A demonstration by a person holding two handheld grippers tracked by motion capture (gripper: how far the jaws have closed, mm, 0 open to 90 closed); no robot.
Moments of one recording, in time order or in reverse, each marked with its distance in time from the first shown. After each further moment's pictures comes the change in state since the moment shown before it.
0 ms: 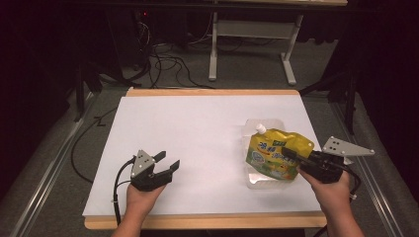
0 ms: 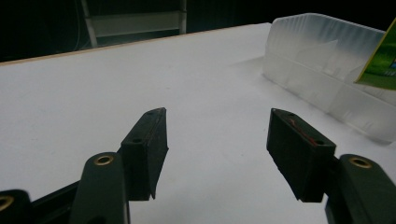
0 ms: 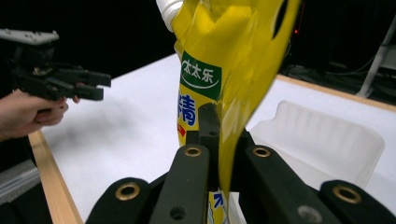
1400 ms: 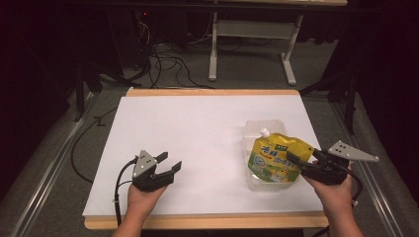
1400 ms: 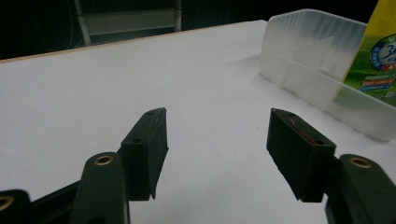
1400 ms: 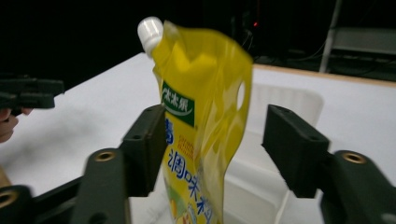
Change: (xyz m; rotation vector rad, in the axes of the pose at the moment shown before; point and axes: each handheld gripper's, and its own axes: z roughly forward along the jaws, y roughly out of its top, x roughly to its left) left arm -0.005 0.000 0.002 0.013 -0.026 0.012; right arm -0.016 -0.022 -0.010 -0.040 -0.155 0.106
